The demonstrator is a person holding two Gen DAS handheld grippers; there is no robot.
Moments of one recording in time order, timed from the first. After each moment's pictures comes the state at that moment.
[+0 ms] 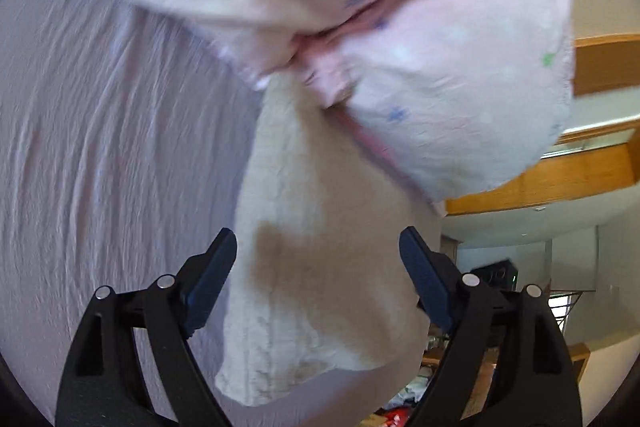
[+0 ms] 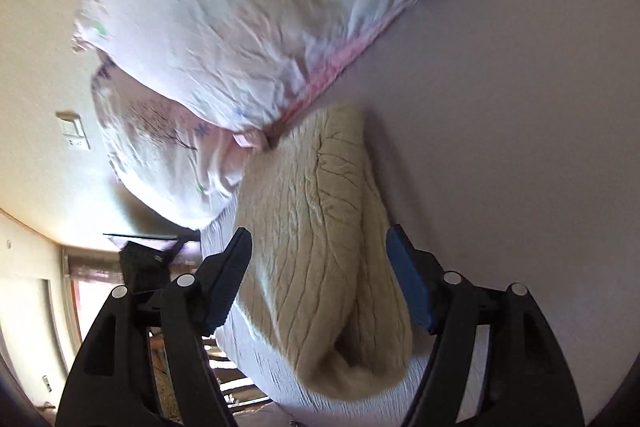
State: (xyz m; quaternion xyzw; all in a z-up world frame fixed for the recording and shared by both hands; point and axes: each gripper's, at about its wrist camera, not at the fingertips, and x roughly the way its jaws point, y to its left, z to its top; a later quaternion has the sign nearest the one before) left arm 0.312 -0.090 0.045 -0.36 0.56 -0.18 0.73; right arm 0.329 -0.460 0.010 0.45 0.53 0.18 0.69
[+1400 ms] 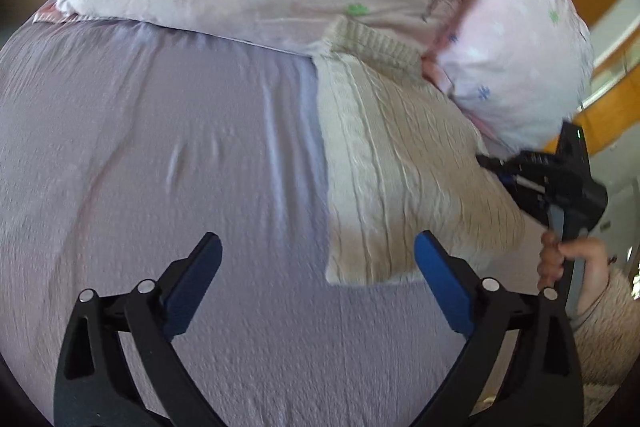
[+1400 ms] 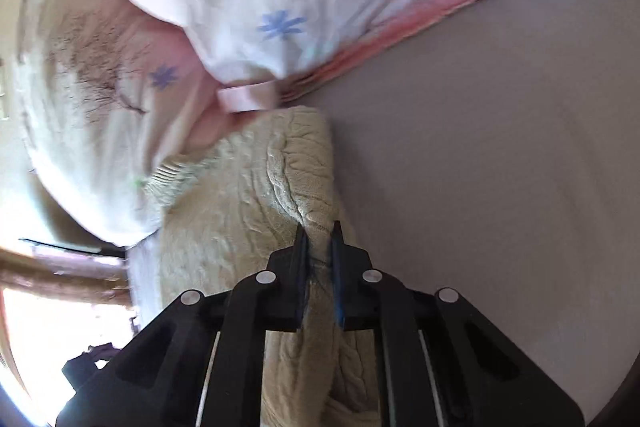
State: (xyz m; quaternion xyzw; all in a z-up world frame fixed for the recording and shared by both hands) left arm 0.217 0.038 0.061 -0.15 0.51 -0.12 0.84; right arm 0.339 -0.307 0.027 0.33 0.54 0.05 0.77
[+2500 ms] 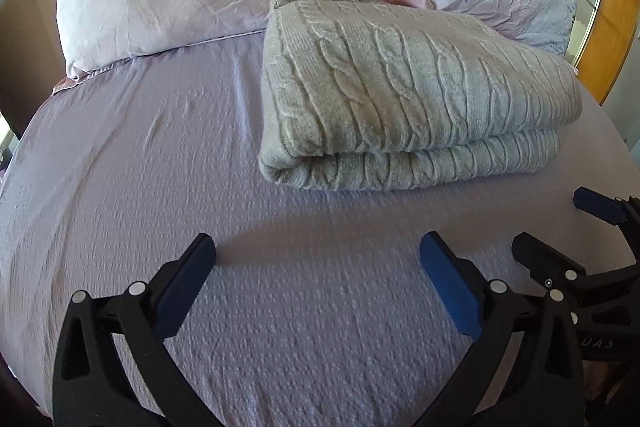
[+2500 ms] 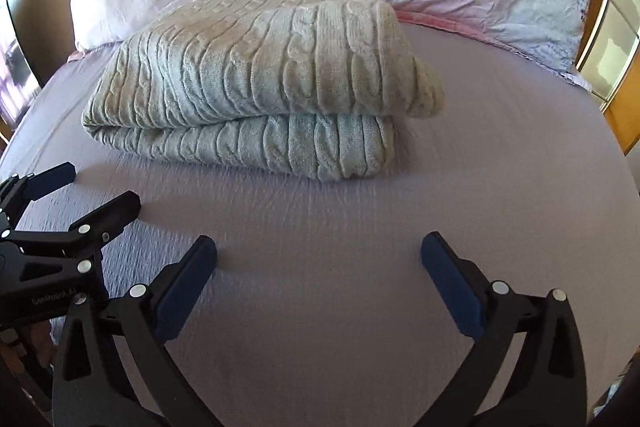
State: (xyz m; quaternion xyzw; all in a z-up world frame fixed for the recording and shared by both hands) left arm 0.161 -0.035 0.002 0.04 0.45 -0.06 0.89; right arm 0.157 -0.204 0.007 -0.01 0.47 0.04 0.88
